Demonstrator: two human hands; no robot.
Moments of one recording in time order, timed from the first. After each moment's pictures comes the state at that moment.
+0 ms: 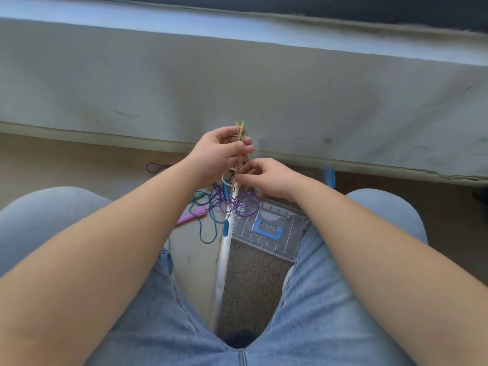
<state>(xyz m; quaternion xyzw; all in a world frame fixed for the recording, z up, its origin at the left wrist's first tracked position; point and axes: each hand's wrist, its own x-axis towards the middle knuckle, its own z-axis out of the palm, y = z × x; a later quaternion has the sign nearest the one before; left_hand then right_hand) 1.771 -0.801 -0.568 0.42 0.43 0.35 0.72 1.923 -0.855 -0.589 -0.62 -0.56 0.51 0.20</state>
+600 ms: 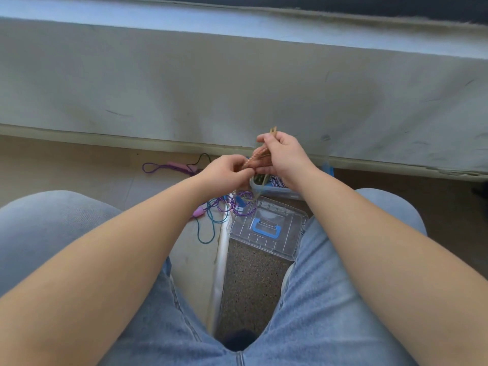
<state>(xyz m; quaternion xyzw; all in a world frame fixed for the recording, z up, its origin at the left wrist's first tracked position) 1.780 -0.812 -0.599 0.69 0.50 0.11 0.51 1.938 -0.830 -0.585 -0.63 -0.32 0.54 0.46</state>
